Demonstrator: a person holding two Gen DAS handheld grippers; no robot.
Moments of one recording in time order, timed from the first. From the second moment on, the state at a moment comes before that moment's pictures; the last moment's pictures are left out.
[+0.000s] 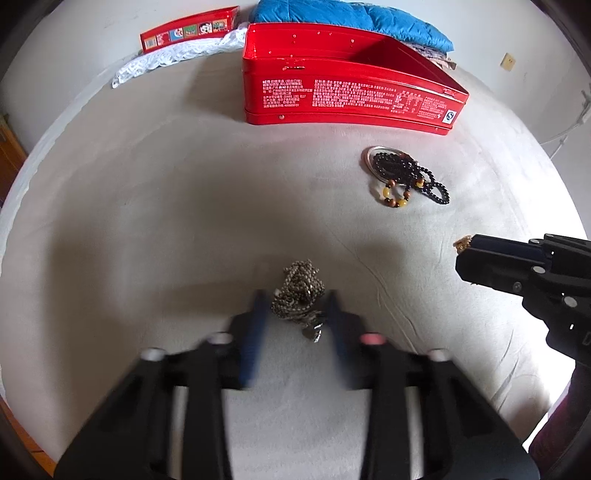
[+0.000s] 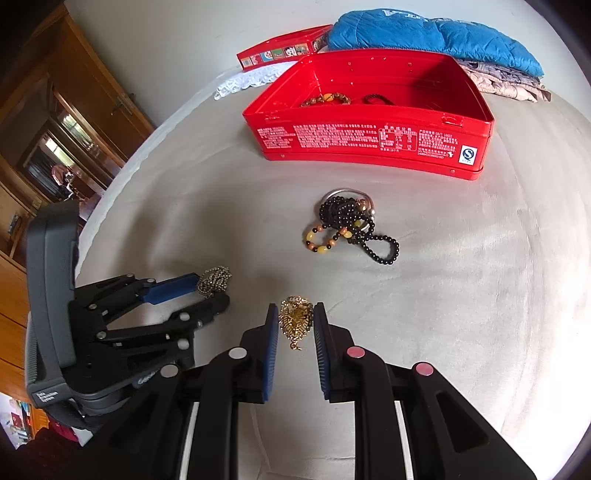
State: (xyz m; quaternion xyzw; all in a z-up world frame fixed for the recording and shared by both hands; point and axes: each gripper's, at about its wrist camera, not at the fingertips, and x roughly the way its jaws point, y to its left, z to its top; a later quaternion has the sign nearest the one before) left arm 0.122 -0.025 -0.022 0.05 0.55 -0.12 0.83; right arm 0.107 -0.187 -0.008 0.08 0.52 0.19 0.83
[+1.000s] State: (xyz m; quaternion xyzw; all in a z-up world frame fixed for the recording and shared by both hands) left arm 0.169 -0.042 0.082 -0.01 0.42 -0.16 0.90; right arm 0.159 -0.227 0.069 0.11 0.44 0.15 0.88
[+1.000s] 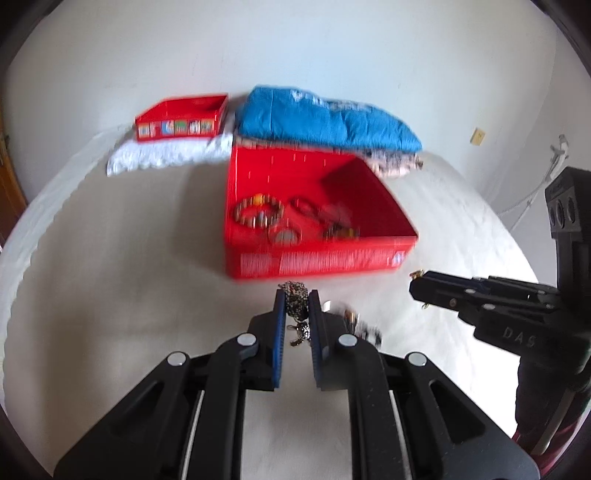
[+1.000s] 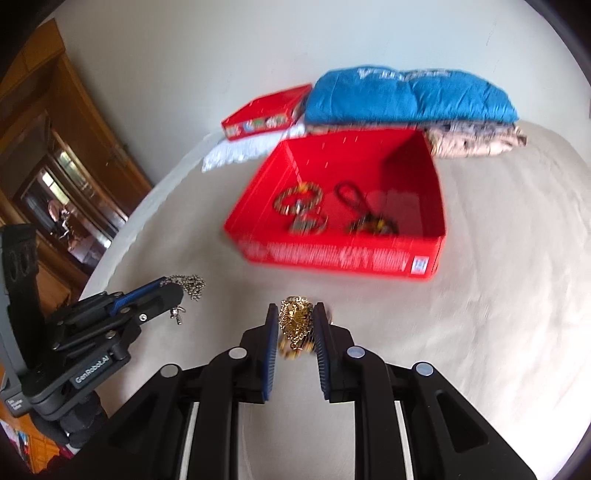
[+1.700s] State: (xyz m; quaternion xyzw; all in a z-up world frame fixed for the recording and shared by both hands) left arm 0.321 -0.086 0.033 -0.02 0.46 -0.15 0.87; right arm 0.289 -0.251 0.023 0.14 0.47 0.10 0.87
